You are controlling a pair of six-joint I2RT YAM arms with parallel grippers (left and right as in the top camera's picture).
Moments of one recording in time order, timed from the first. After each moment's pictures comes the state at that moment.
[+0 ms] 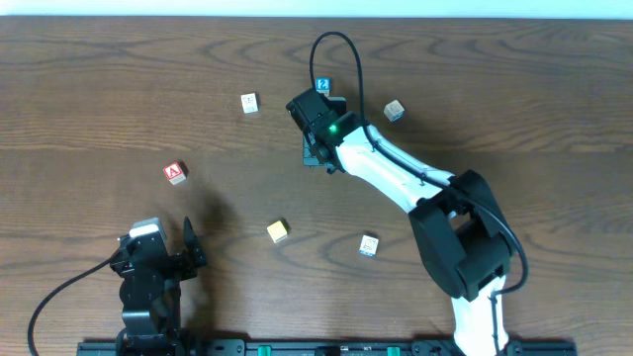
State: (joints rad) left arm 0.01 0.01 0.15 -0.53 -0.19 -0.12; right arm 0.64 2.12 1.54 -0.67 0.24 0.64
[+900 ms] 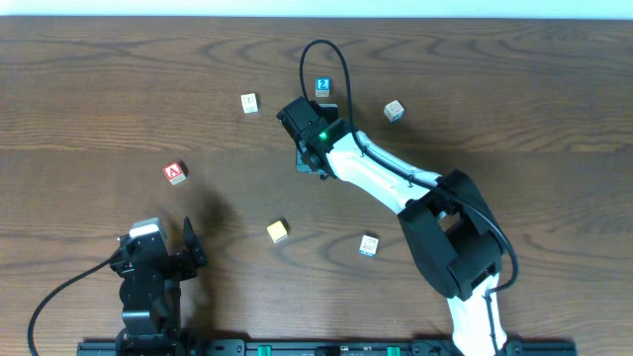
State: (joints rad) left arm 0.01 0.01 0.15 -0.53 -0.19 -0.12; right arm 0.68 2.14 1.54 -0.66 0.25 0.65
